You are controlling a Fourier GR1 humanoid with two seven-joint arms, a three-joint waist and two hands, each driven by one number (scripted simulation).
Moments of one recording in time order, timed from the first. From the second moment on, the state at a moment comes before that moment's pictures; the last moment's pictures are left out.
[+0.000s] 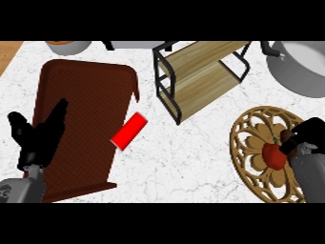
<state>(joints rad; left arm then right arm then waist) -0.12 0.28 0.00 -1.37 0.23 0.07 0.22 -0.29 -0.28 -0.09 -1.21 1.01 0.09 1.01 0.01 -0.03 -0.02</state>
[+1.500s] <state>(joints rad) -0.09 0.28 0.01 -1.40 0.22 0.08 0.26 -0.44 -0.23 0.00 -2.10 0.31 0.66 0.35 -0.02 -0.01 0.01</state>
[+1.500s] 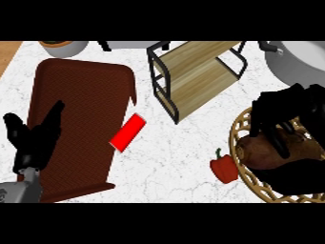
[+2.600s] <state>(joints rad) -0.12 0.26 0.00 -1.40 0.20 0.05 0.25 -1.12 -0.41 -0.23 -1.48 0.16 0.66 0.52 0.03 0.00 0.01</state>
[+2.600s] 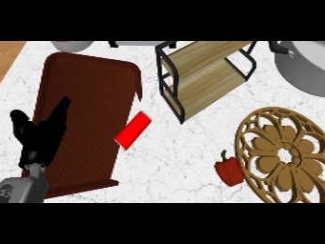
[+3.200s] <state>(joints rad) -0.12 0.24 0.00 -1.40 0.18 0.06 0.25 -1.21 -0.42 -0.11 -1.15 0.37 0.55 0.21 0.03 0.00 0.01</state>
